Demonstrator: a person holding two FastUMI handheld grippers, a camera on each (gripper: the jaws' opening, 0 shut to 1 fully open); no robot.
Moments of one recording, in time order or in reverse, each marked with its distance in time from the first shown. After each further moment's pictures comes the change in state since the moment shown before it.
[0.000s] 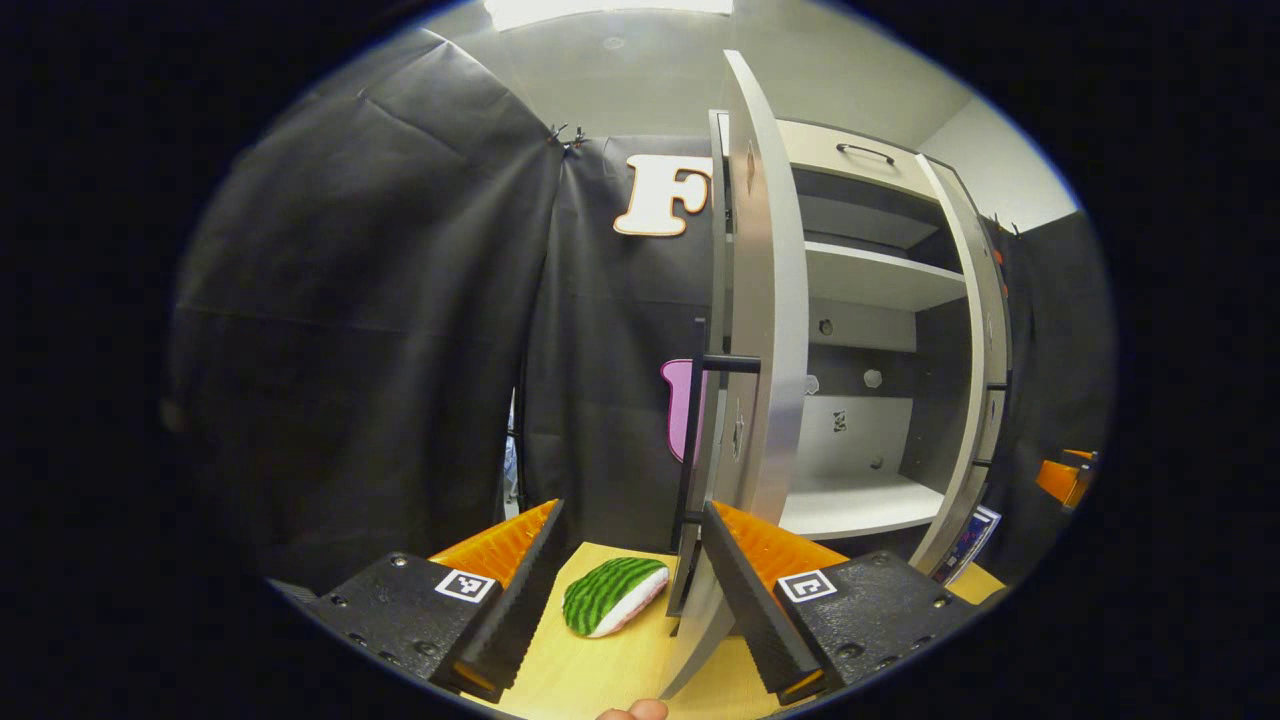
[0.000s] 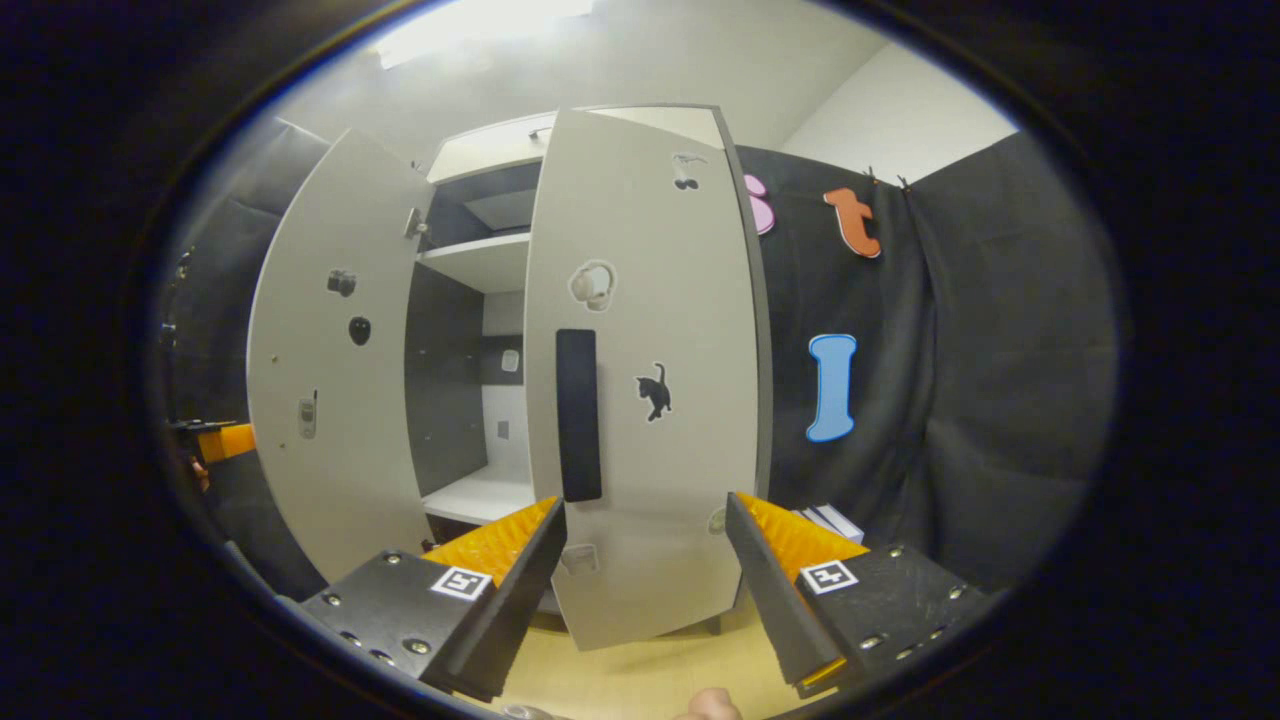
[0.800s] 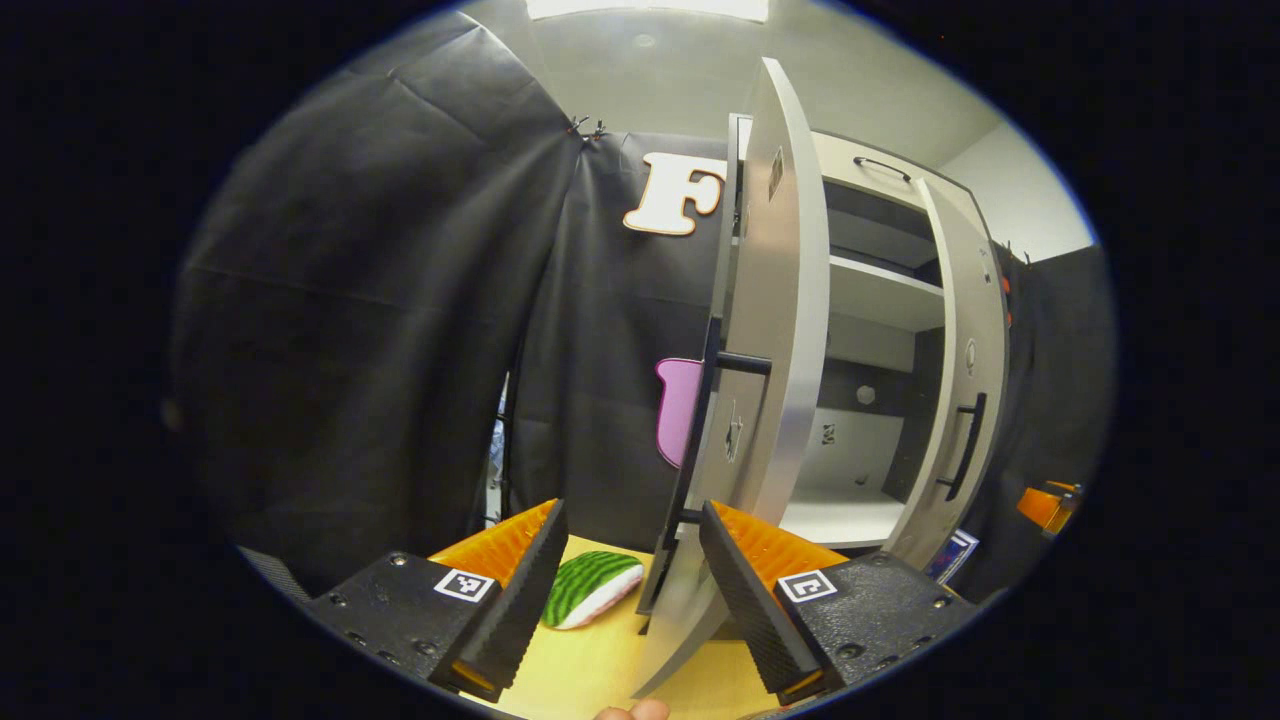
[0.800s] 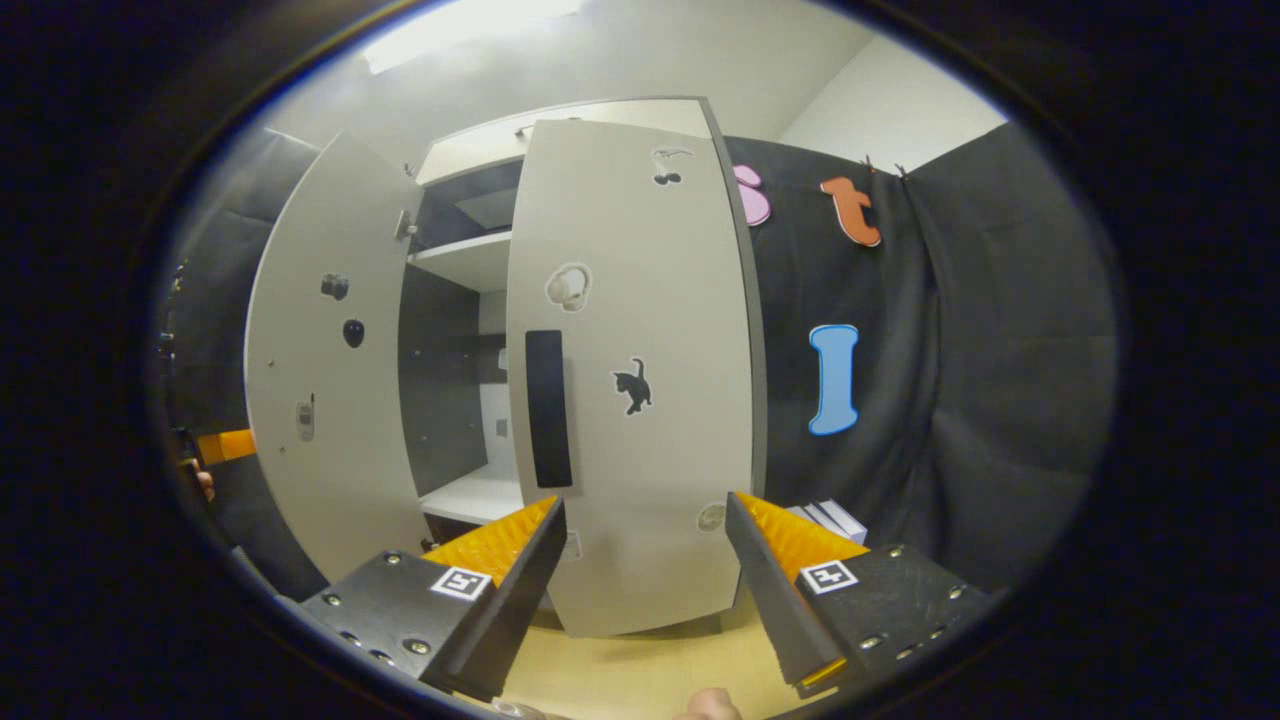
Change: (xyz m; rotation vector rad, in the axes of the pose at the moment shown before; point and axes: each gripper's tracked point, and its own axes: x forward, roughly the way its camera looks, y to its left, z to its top) left arm -0.001 -0.012 -0.002 -0.103 0.006 -0.044; right arm 0.008 -0.009 -0.005 0.010 0.024 0.029
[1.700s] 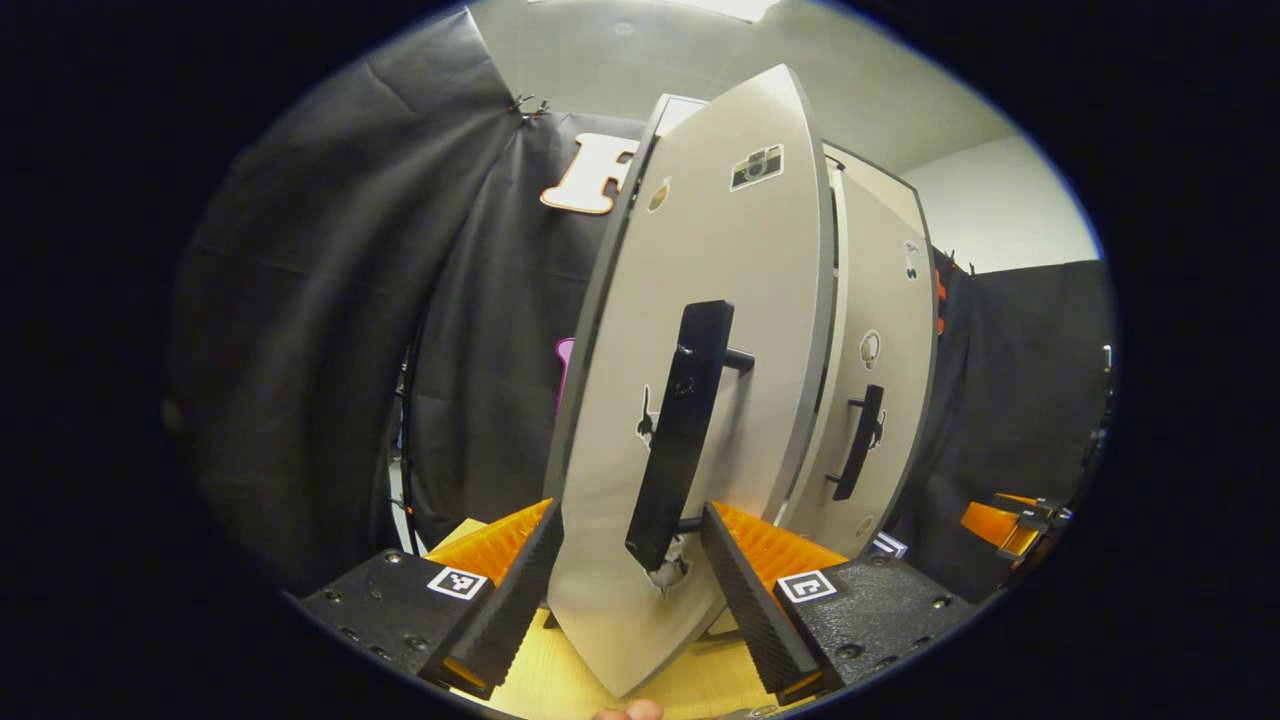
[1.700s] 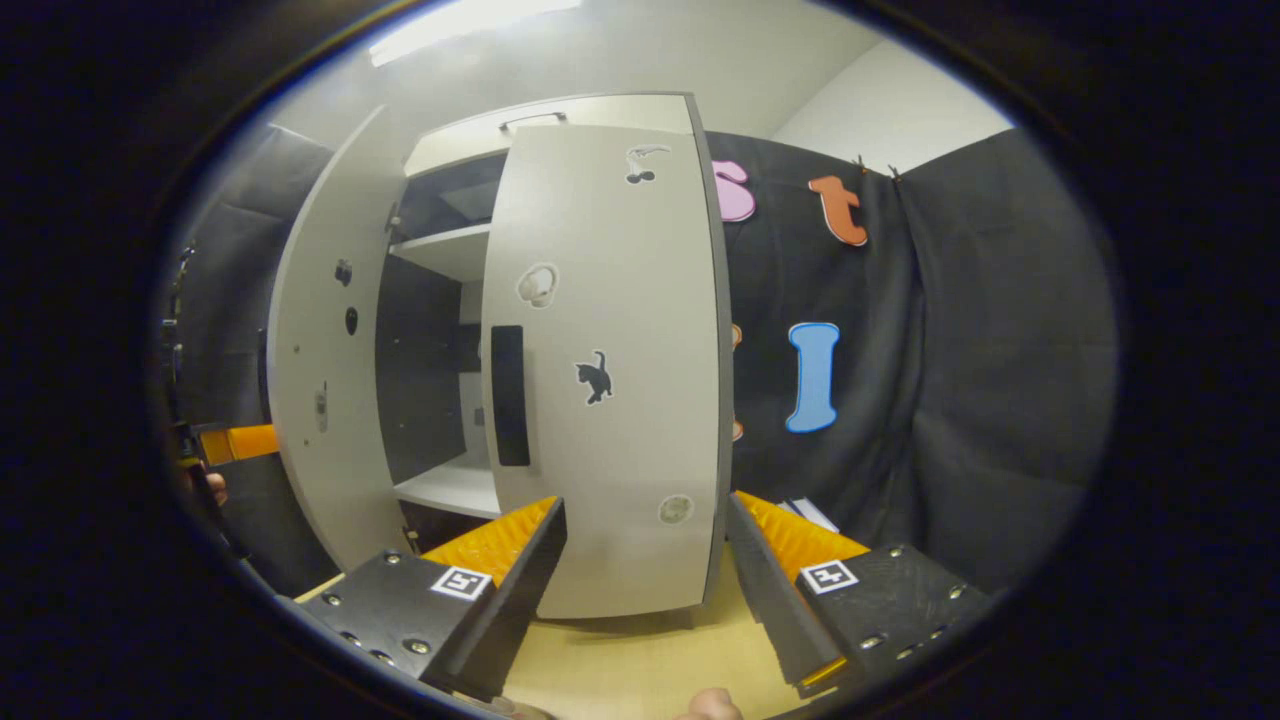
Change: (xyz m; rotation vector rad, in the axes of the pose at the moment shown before) left arm 0.020 -0.099 -0.018 -0.025 0.032 -0.210; right arm -0.007 -0.041 0.003 -0.028 0.013 -0.054
